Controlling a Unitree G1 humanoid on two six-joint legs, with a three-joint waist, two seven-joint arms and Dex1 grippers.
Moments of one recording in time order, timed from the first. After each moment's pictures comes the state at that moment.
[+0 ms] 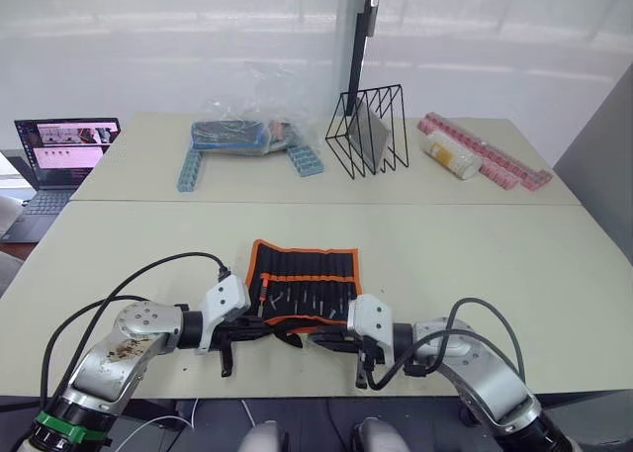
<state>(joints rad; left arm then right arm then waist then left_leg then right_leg) -0.10 0.77 -0.10 -0.28 -0.34 0.46 -1.06 -0.18 -0.48 0.39 -0.40 0.21 0.35 0.86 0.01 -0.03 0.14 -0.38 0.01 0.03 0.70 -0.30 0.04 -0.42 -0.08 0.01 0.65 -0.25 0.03</state>
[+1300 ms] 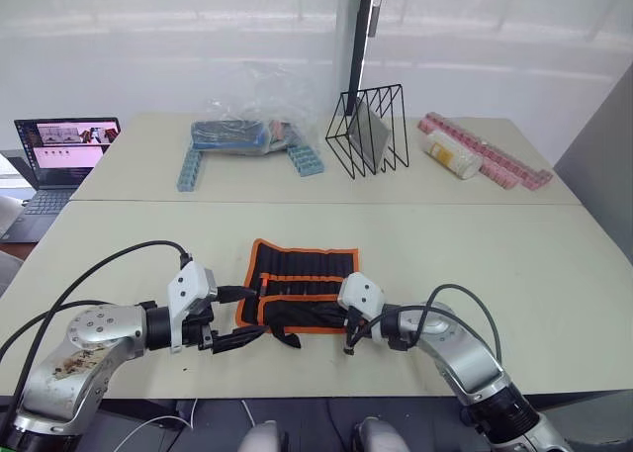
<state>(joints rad) 0.03 0.78 0.13 -0.42 -0.53 0.47 -1.03 -0.28 -0.39 0.38 -0.16 0.12 0.36 0.80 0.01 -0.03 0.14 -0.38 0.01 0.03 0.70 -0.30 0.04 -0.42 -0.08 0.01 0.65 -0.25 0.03</state>
